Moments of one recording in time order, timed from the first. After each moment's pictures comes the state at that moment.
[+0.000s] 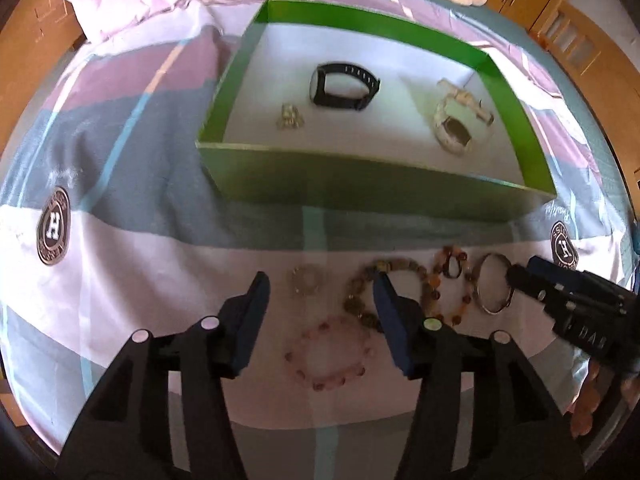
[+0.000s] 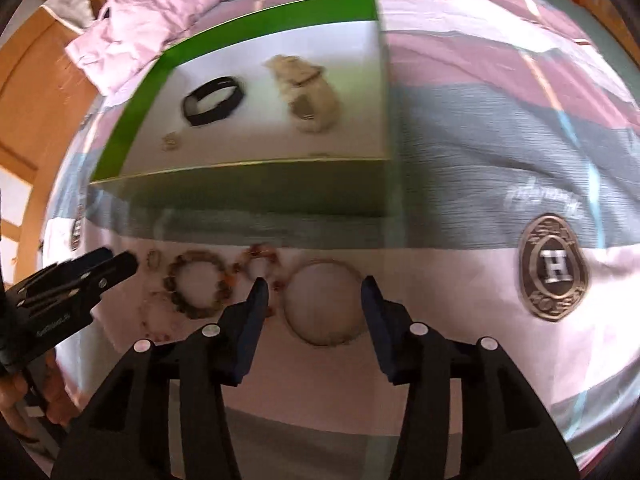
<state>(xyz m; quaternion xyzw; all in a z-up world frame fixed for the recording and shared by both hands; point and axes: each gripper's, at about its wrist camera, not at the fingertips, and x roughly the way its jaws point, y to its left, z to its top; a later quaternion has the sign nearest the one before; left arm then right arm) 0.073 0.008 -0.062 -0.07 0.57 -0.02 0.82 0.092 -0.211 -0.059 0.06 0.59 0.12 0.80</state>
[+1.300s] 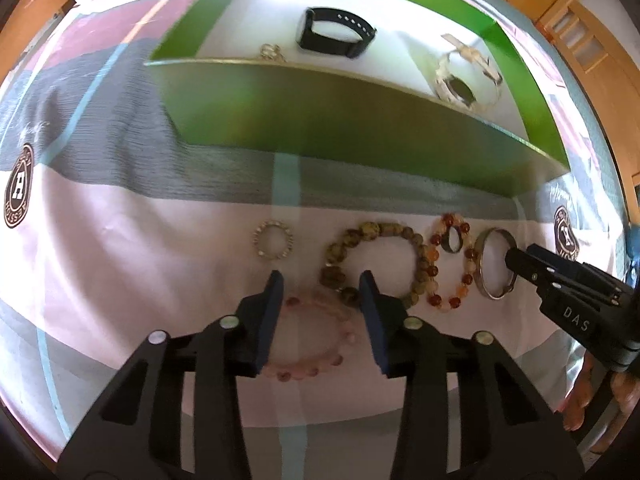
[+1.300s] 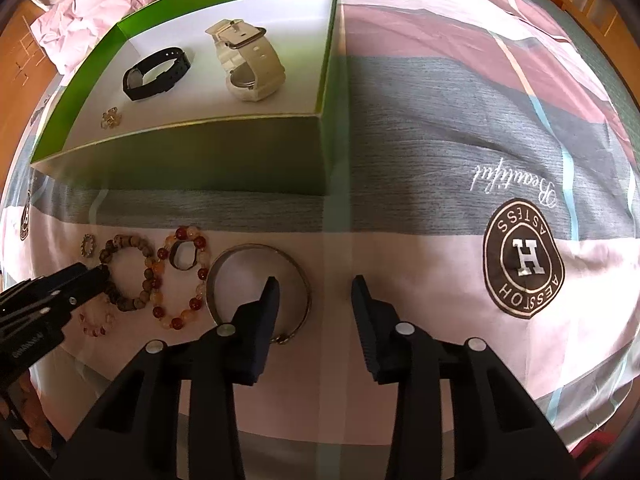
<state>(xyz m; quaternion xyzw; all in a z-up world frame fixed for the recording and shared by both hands) 0.071 -0.001 -0.093 -0.10 0.61 -0.02 0.79 0.099 -0.228 -0.086 0.00 0.62 0.07 0.78</state>
